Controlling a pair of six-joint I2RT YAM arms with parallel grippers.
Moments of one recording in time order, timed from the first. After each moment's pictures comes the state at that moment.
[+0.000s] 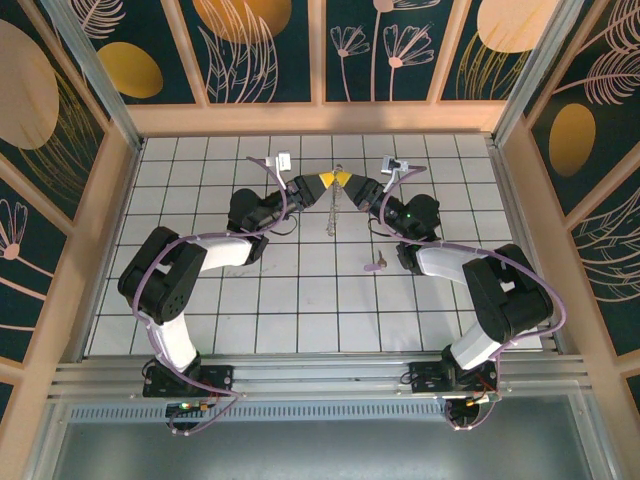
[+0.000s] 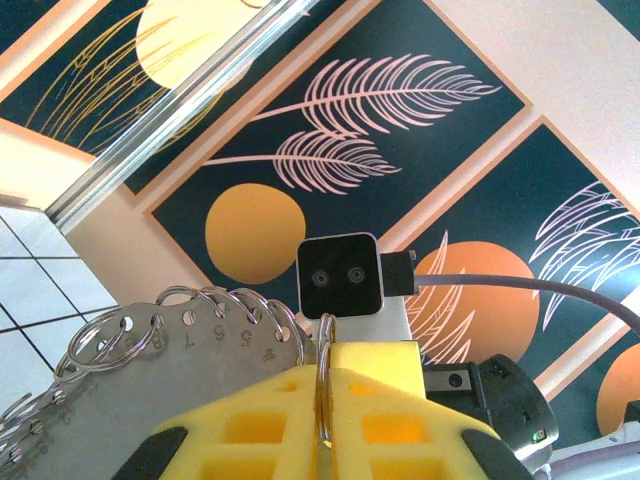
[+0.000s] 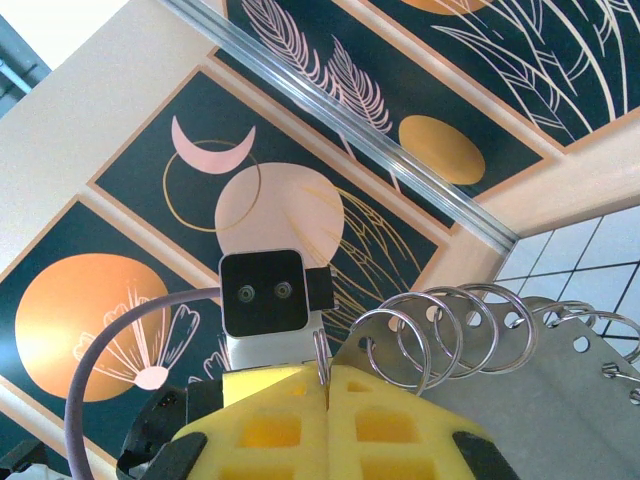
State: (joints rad) left arm -0.54 1.82 0.90 1.30 0.61 -1.12; right arm 0.45 1.59 0.70 1.23 -0.54 1.13
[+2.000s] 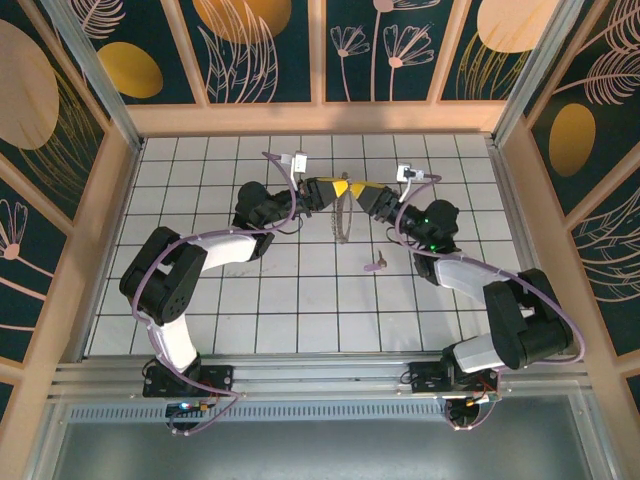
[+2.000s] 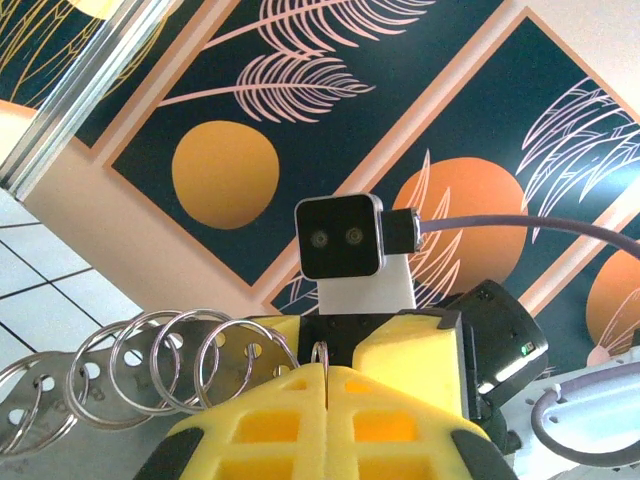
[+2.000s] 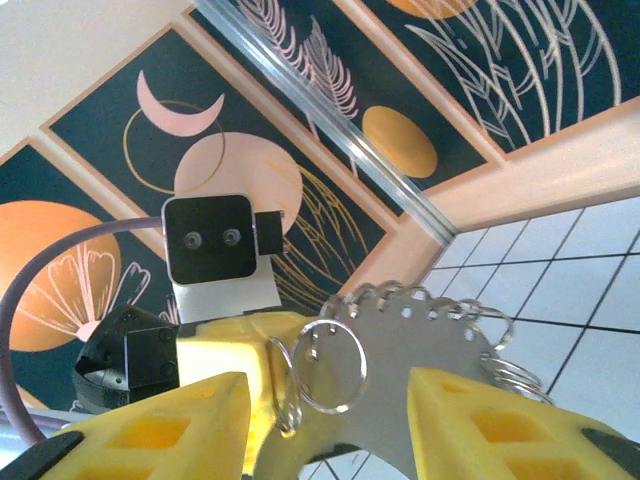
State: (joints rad) left arm -0.57 1.82 0.97 1.19 0.76 -1.00; right arm 0.36 1.41 0.58 1.08 -0.63 0.95
